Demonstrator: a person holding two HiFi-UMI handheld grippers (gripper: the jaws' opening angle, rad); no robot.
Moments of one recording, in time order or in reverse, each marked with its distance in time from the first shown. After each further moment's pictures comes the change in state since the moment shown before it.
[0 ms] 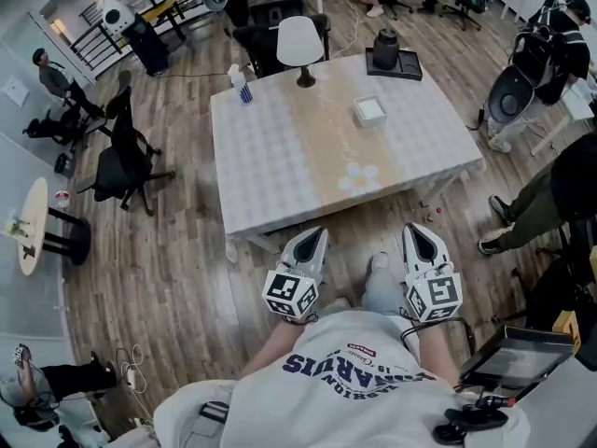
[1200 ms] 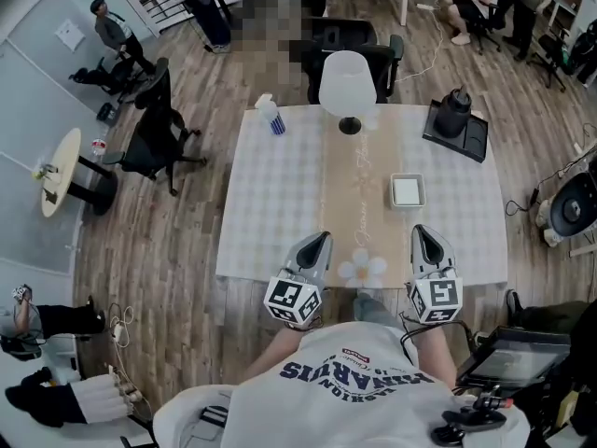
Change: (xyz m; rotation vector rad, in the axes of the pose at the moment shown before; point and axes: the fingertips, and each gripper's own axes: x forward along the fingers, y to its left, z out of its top) left arm 0.266 0.158 0.070 -0.027 -0.036 0.326; right arm 0.341 -0.186 0.046 -0.043 0.035 0.231
